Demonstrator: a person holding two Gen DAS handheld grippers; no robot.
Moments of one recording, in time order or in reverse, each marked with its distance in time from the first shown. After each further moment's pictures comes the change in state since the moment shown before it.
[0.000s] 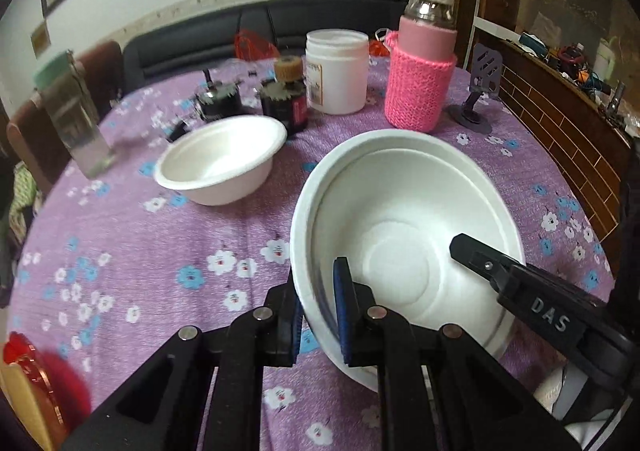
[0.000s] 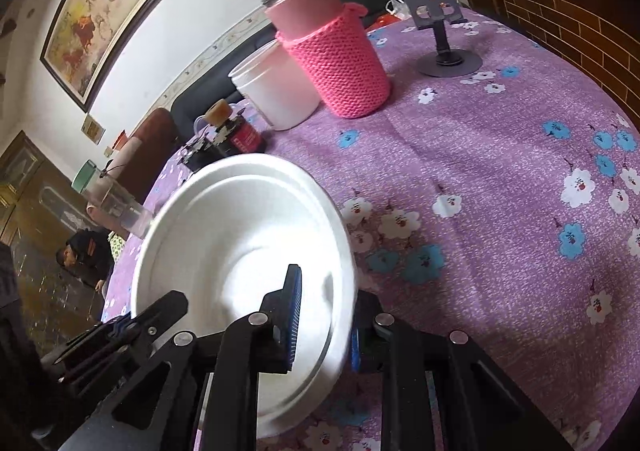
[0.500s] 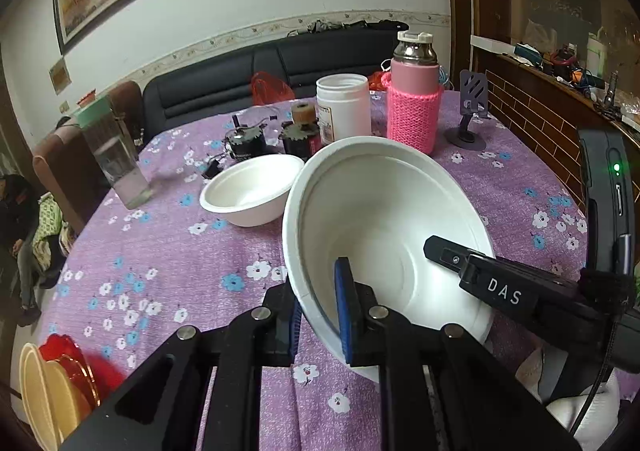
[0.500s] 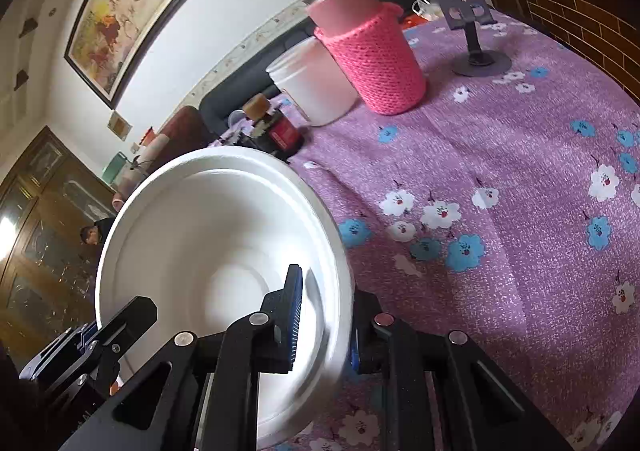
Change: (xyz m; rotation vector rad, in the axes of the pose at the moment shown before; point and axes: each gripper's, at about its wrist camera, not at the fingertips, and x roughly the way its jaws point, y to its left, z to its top) left arm -0.051 -0.005 -0.015 0.053 -0.121 0.080; right arm -0.006 0.013 -0.008 -0.022 -0.014 0.104
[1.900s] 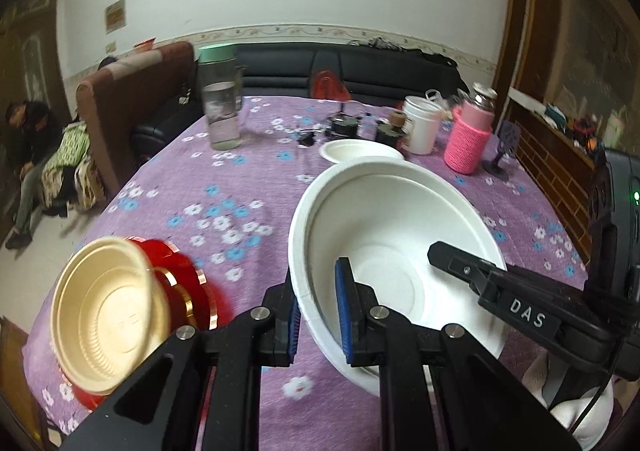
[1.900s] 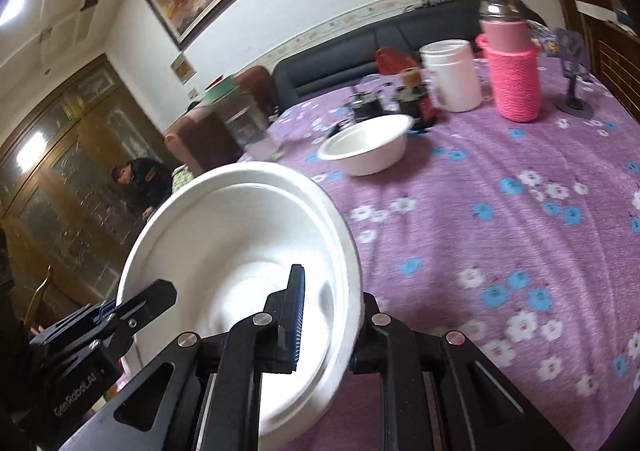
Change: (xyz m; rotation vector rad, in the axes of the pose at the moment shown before) left arm -0.101 0.137 -0.078 -0.268 -0.022 -0.007; right arm -0.026 0.145 -0.079 -0.282 0.066 0.103
